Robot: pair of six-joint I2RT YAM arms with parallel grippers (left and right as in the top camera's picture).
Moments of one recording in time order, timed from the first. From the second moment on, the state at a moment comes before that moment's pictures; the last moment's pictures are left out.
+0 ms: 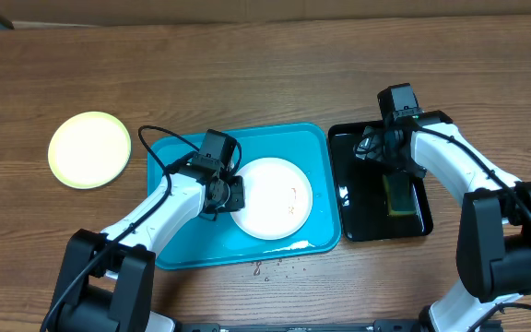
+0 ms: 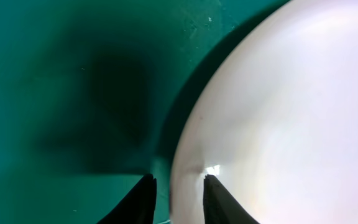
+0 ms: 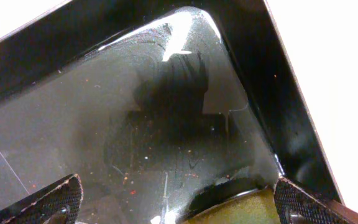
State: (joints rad) left arm -0.34 1.64 0.88 -0.60 0.07 -0.41; right arm 0.17 1.84 1.18 -0.70 0.14 0.54
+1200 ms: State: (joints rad) left arm -0.35 1.64 0.87 -0.68 -0.03 -0.62; right arm 0.17 1.84 1.18 -0.73 -0.01 0.54
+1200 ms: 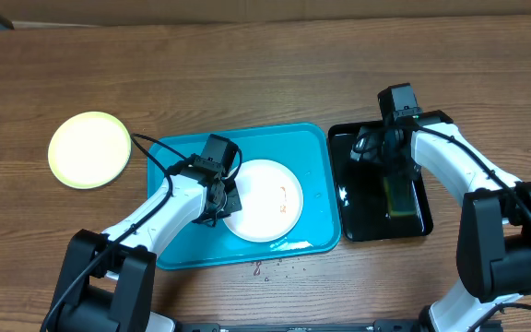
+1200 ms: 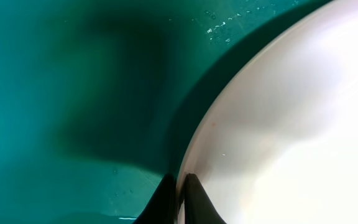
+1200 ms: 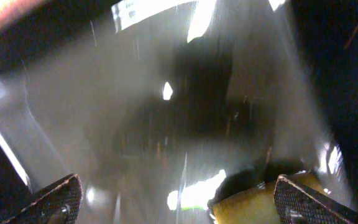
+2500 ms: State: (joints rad) left arm -0.35 1.64 0.87 -0.66 -0.04 -0.64; right arm 0.17 1.84 1.12 -0.94 0.03 0.46
